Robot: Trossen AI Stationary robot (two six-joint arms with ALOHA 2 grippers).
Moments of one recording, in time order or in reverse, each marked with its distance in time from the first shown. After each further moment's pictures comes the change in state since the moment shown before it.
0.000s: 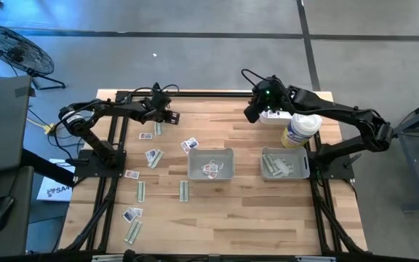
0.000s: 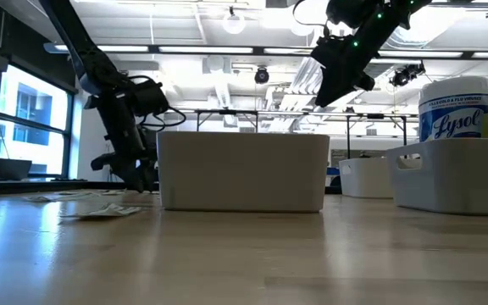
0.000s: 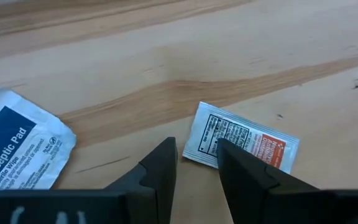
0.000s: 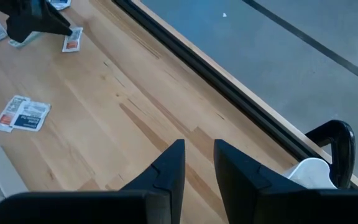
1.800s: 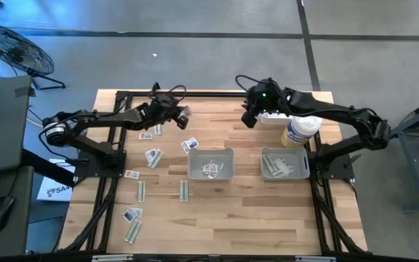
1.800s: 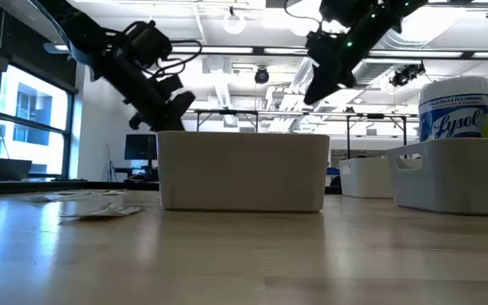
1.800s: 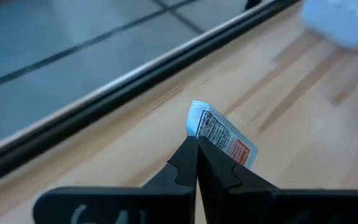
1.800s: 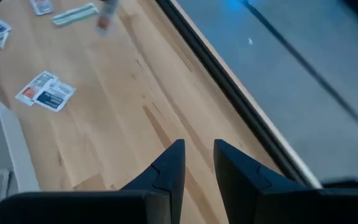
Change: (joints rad) left arm -0.228 -0.232 -0.004 0.218 -0.133 0.303; right arm 0.047 0.038 0.000 0.085 -0.053 -0.206
